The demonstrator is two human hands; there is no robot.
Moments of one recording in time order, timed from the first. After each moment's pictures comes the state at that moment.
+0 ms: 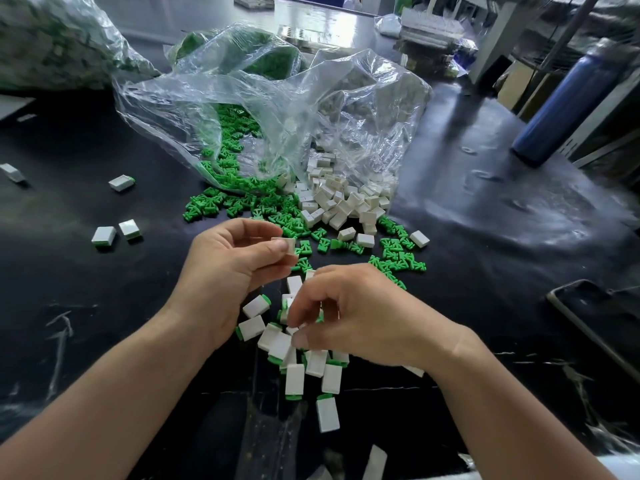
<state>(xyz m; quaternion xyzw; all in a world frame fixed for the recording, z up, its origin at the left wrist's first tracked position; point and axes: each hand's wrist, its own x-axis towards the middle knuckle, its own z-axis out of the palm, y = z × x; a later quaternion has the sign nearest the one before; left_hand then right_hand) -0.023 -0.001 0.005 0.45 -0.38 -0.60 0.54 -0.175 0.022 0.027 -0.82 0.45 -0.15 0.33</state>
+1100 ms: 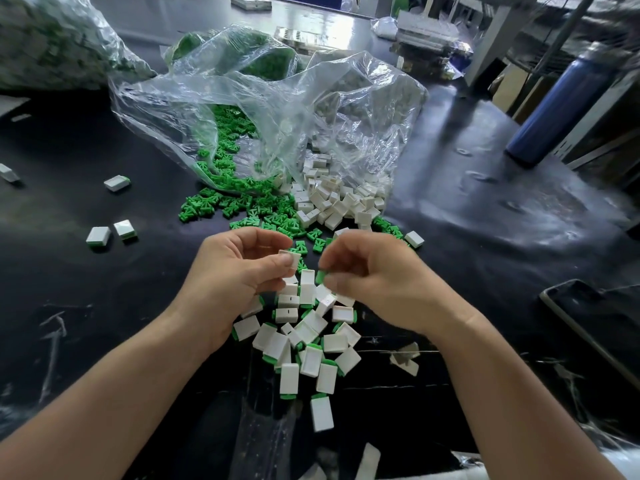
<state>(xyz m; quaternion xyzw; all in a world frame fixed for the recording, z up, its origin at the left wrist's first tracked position) -0.027 0.002 0.002 0.49 -0.44 -0.58 0.48 -0.197 0.006 0.026 -0.72 0.53 -0.24 0.37</state>
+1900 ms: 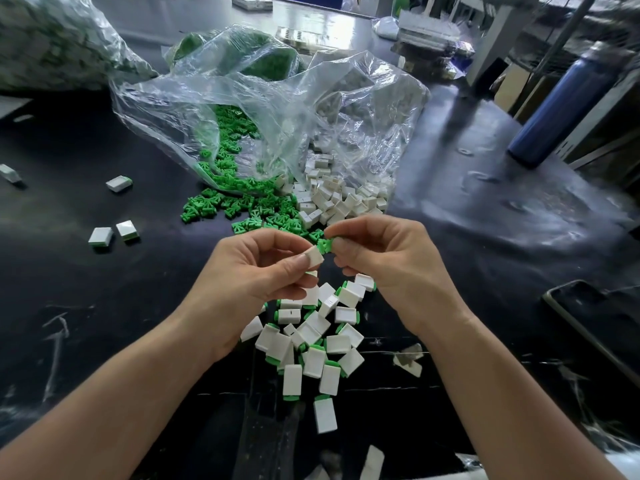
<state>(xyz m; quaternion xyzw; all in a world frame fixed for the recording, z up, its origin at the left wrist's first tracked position) -0.031 0.011 0.010 0.43 -0.47 -0.61 0.46 -0.189 0.008 0.028 -0.60 0.48 -0.46 0.45</state>
